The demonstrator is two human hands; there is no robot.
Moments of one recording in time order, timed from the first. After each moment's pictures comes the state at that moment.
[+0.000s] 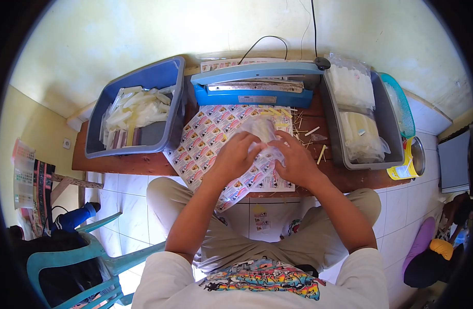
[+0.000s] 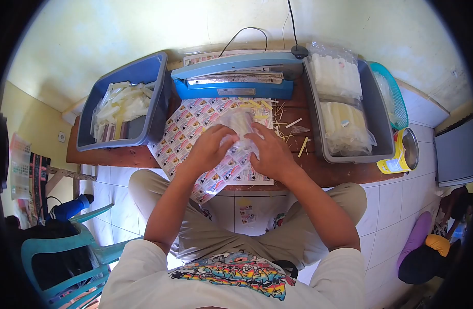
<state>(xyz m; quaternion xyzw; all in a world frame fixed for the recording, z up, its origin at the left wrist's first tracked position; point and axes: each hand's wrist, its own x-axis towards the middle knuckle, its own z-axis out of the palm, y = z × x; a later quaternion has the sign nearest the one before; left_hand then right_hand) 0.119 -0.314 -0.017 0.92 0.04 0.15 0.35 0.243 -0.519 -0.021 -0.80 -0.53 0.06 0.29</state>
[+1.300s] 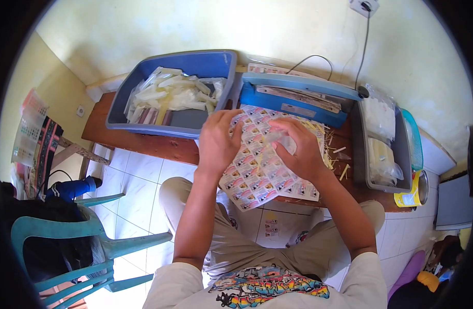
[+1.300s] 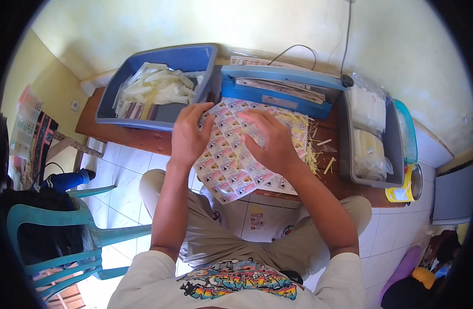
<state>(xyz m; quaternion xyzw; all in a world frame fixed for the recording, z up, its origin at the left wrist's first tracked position) 0.036 -0.237 0.048 0.88 0.21 0.38 0.20 0.200 -0.413 0.054 -0.65 -0.61 0.01 0.45</state>
